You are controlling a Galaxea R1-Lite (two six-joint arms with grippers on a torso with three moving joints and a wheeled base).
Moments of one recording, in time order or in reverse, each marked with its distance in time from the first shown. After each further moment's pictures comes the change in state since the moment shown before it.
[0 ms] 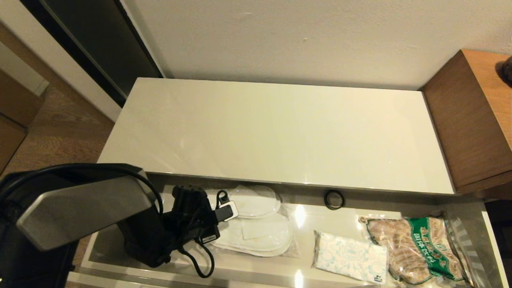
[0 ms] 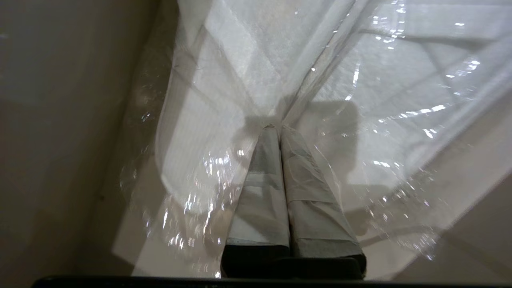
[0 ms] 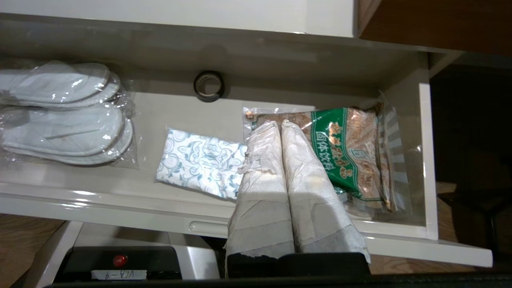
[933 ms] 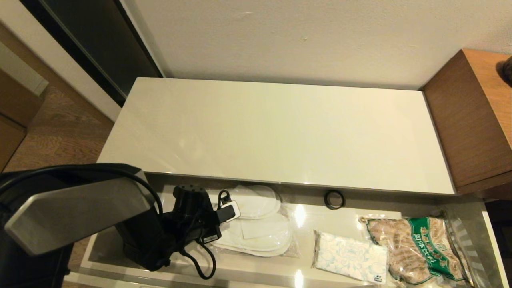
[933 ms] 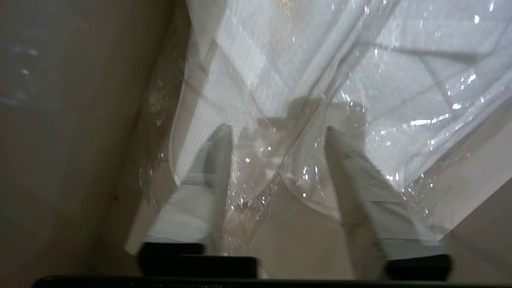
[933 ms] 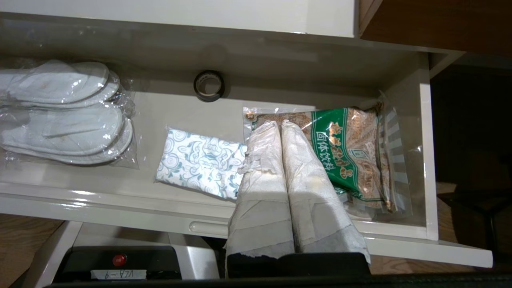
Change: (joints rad) left arm -0.028 -0.017 0.014 -0.025 0.036 0.000; right arm 0.000 0.000 0.000 0.000 0.000 0.000
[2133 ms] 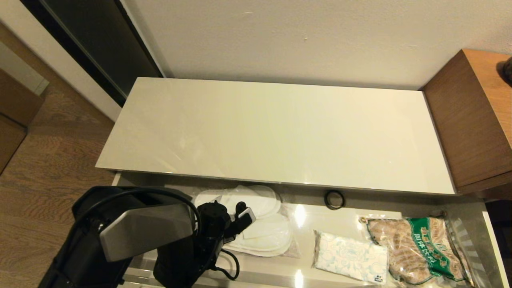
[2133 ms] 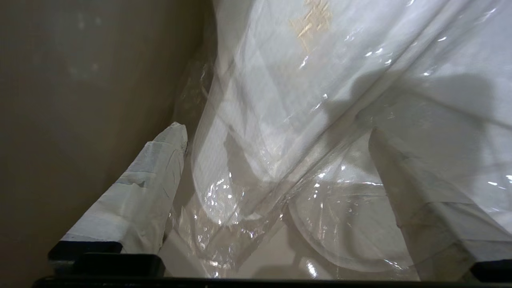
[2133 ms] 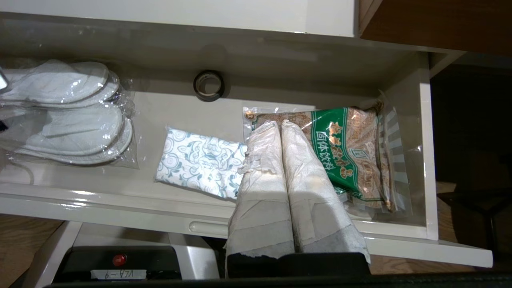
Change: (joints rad) left arm -0.138 0.229 -0.015 -0.407 0.379 -0.013; right arm 0.000 0.000 0.000 0.000 0.000 0.000
